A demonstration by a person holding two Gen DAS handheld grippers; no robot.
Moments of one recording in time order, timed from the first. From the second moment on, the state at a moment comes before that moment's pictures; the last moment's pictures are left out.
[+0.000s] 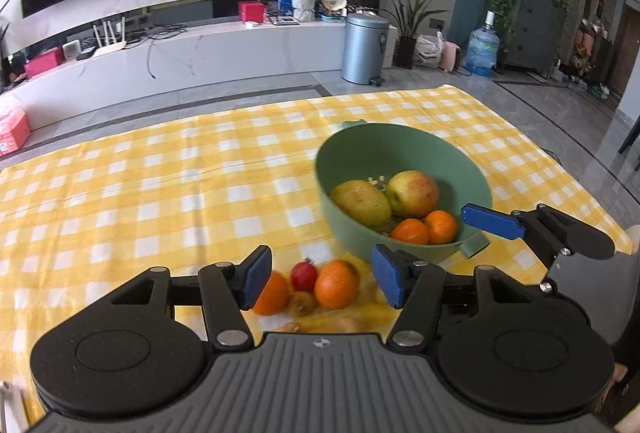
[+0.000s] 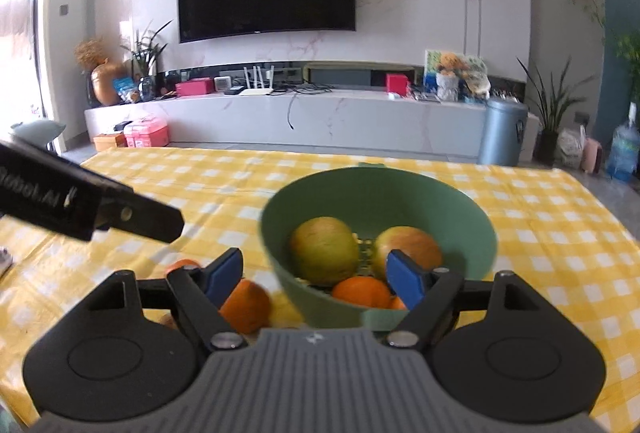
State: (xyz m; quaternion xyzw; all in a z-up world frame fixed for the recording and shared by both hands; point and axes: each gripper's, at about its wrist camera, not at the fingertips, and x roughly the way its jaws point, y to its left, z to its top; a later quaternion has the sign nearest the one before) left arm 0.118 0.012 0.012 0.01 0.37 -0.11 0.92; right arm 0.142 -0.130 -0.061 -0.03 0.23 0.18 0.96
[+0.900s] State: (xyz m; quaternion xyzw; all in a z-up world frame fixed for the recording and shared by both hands) left arm 0.115 0.054 -0.050 -0.02 0.39 -0.10 0.92; right arm 0.138 -0.077 -0.085 -0.11 0.29 0.24 0.92
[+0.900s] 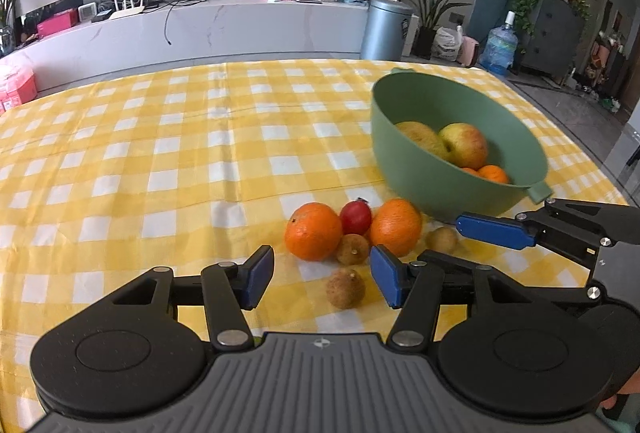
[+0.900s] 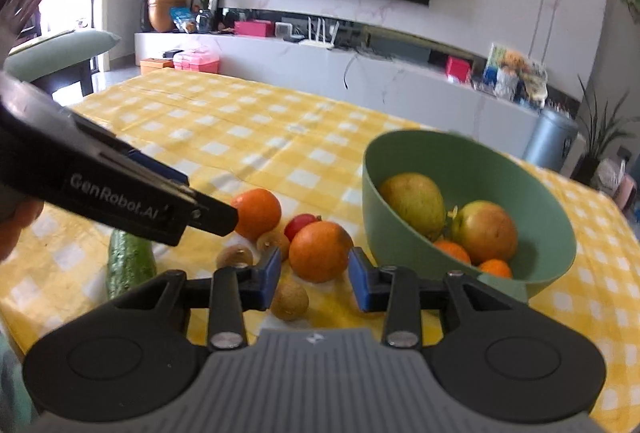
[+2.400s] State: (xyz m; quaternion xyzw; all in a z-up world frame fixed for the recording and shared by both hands) left arm 0.149 0.063 -0.077 -0.12 0.39 -0.07 0.91; right arm 0.178 -0.076 -0.120 0.00 0.33 0.21 0.92
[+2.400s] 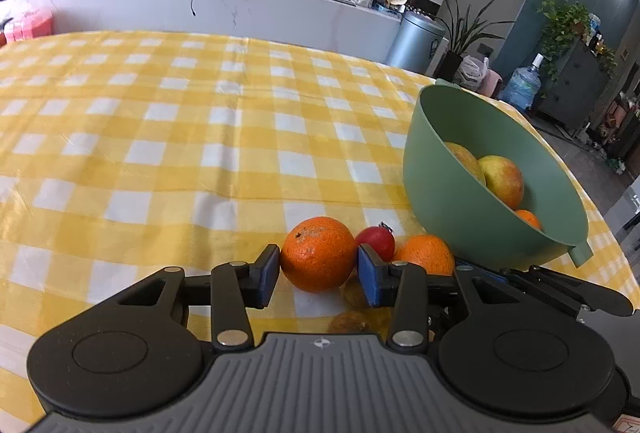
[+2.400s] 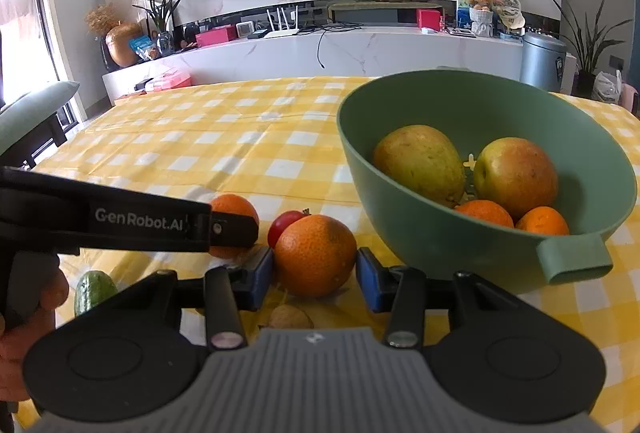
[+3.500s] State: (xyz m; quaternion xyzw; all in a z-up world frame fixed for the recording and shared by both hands) left arm 0.125 0.026 0.003 -0.13 0.29 -0.11 0.94; right arm 0.135 -0.128 -0.041 -0.04 0.19 0.19 0.96
